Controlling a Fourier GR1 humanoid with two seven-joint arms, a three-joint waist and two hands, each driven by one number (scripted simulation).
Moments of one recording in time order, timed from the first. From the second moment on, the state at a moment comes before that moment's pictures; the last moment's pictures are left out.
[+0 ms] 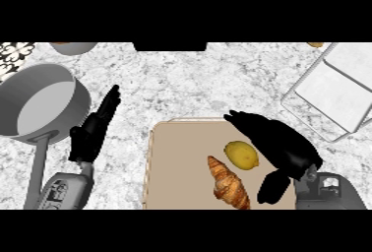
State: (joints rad) left arm -0.20 0.15 -0.08 -1.42 -0.06 0.04 0.02; right arm -0.29 -0.25 0.32 -1.85 0.61 0.72 0.49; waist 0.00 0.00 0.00
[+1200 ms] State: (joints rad) left arm -0.15 0.10 -0.05 -1.47 -0.13 0.00 0.03; right arm -0.25 -0.19 0.32 -1.62 0.87 0.60 0.25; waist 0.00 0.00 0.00
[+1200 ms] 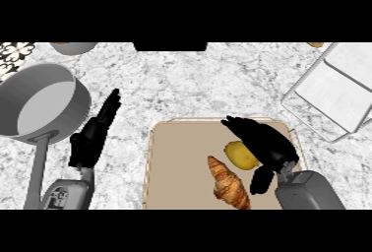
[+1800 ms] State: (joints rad) left arm -0.16 0.09 -0.04 -1.47 -0.14 -0.01 0.04; right arm -0.24 -0.22 0.35 -1.57 0.98 0.56 0.11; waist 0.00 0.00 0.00
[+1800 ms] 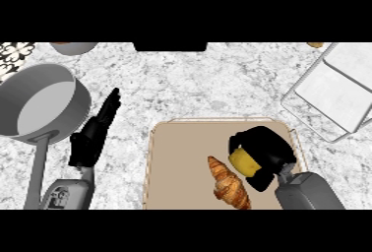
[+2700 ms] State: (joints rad) left arm -0.13 0.09 0.00 -1.46 -0.14 0.00 0.02; right arm 0.34 -0.61 0.01 -1.92 0.63 0.47 -0.54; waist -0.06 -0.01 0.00
